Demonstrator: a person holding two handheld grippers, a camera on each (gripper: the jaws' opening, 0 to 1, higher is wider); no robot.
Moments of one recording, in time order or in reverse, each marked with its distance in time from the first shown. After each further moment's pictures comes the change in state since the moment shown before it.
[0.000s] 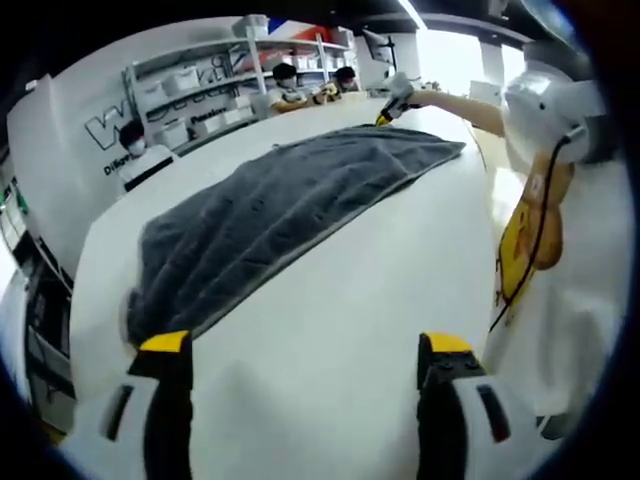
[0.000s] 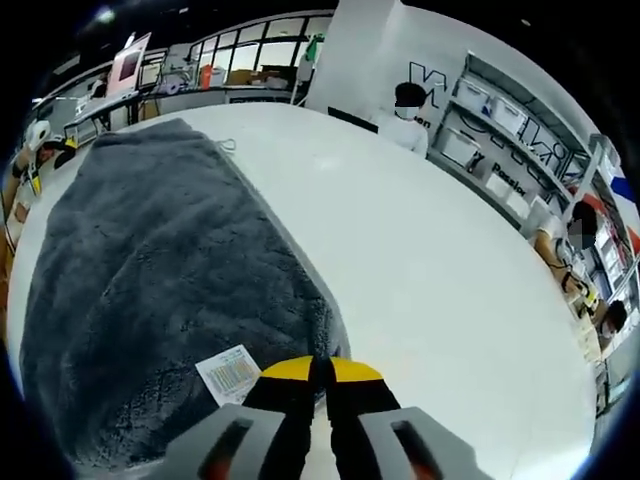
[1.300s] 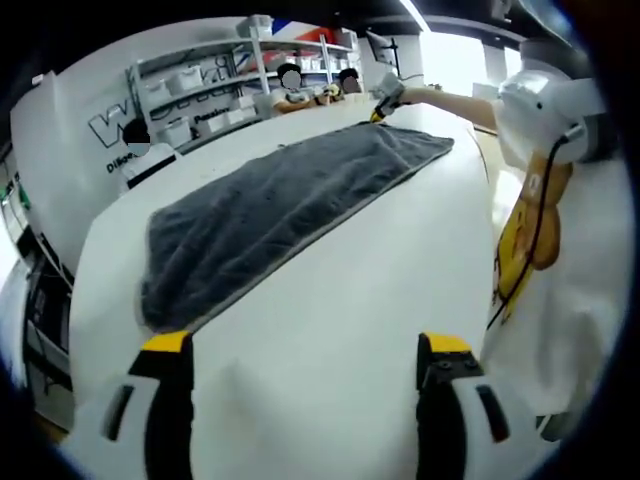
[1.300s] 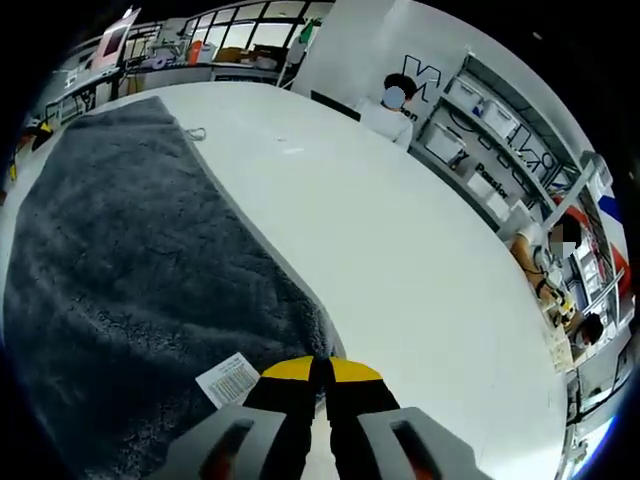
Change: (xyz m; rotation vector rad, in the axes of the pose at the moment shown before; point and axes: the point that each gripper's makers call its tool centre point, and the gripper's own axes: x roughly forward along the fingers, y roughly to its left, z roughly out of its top) left arm -0.005 0.001 -0.009 -0.016 -0.006 0.008; right arm 0.013 -0.046 0.009 -0.050 0.078 -0.120
